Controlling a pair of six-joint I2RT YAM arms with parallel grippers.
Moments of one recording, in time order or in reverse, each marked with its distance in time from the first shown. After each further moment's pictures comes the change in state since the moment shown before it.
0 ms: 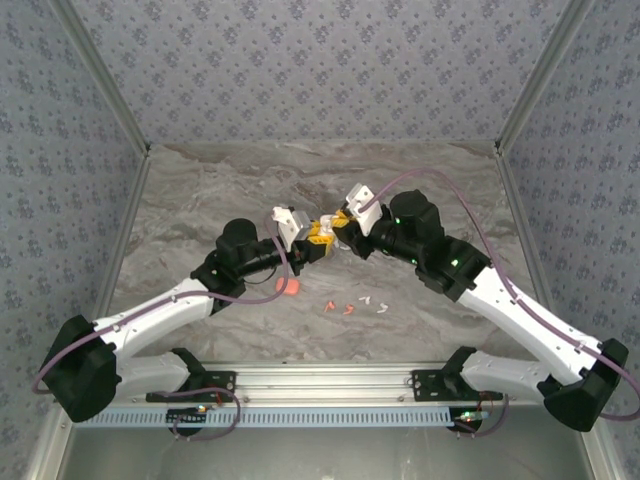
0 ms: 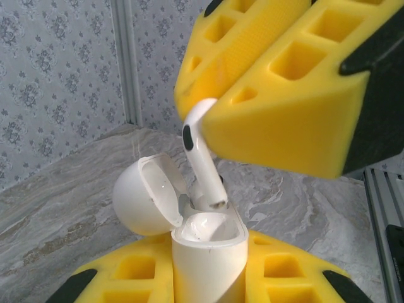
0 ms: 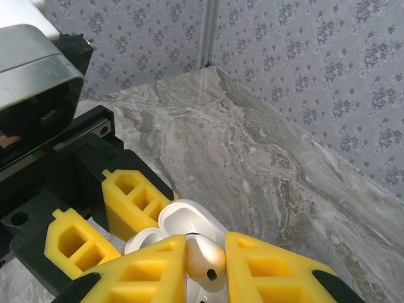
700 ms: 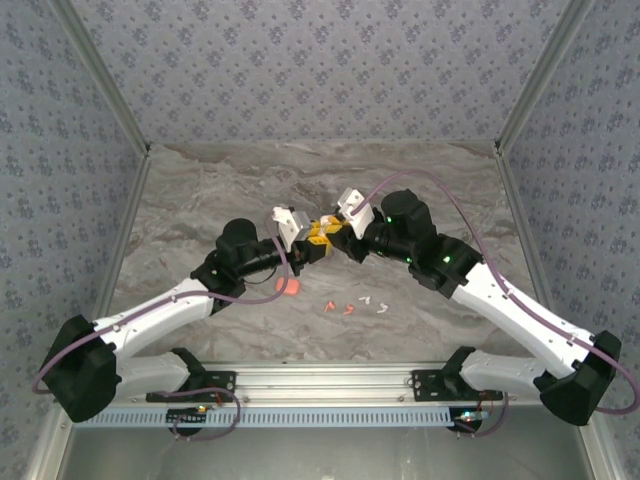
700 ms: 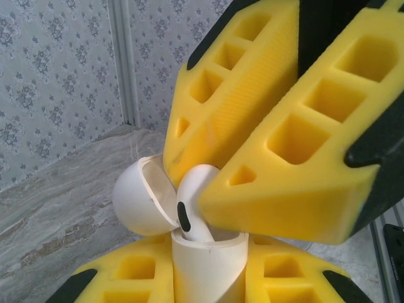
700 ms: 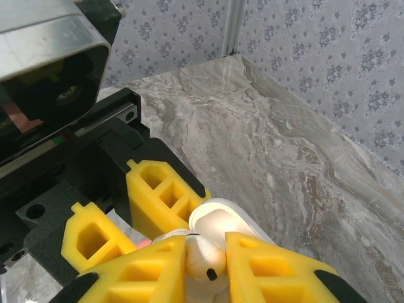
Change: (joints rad) left arm 0.000 0.000 0.000 0.003 0.007 0.000; right arm 0.004 0.036 0.006 -0.017 -0.072 -0.003
